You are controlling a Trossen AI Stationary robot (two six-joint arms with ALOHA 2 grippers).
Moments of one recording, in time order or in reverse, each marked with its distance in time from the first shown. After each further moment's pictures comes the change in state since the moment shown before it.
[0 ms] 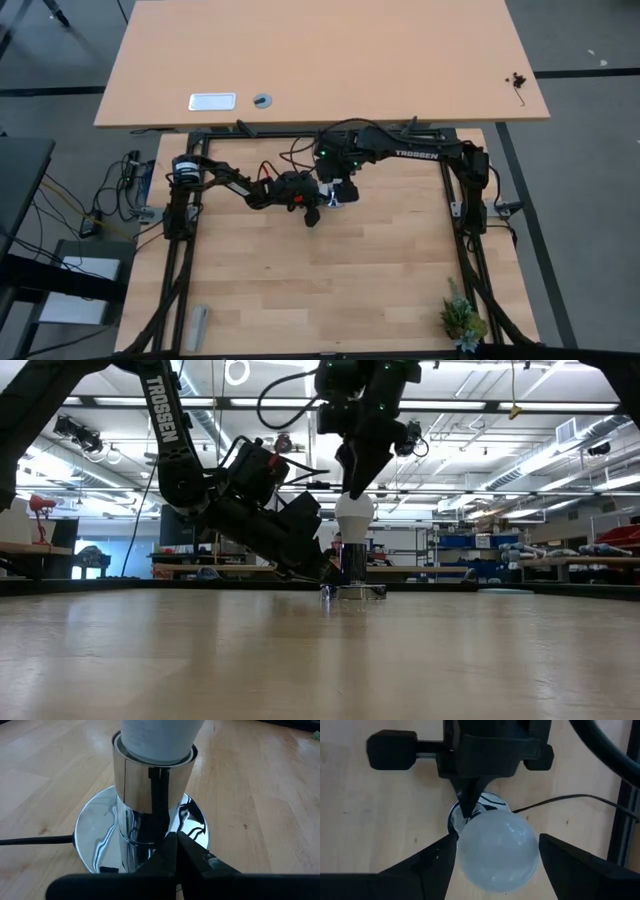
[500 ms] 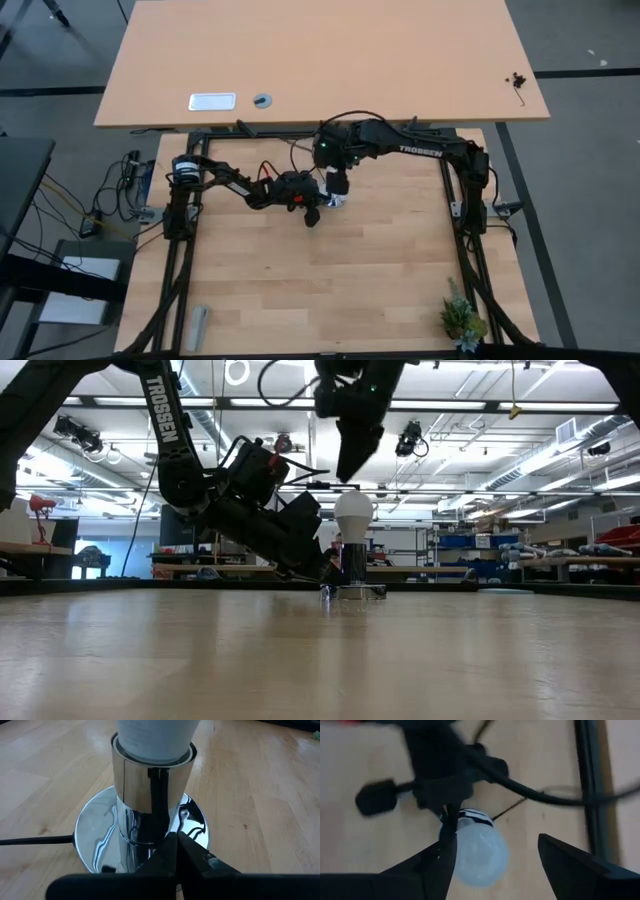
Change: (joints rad) left arm 0.000 0.000 0.000 0.000 0.000 0.000; right arm 0.004 0.000 0.115 -0.039 0.082 0.270
